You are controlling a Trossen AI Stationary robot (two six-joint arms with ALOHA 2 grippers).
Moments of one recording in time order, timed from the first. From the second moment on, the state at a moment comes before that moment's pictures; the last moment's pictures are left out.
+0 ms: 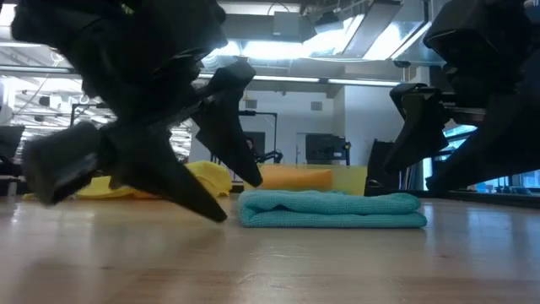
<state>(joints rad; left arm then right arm) -0.49 1.89 0.96 0.06 -0.45 0.41 0.58 1.65 0.63 0.24 0.41 0.02</state>
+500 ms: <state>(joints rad) -0.51 1.98 0.97 0.18 -0.57 0.59 0.58 1.65 0.63 0.24 0.42 0.02</state>
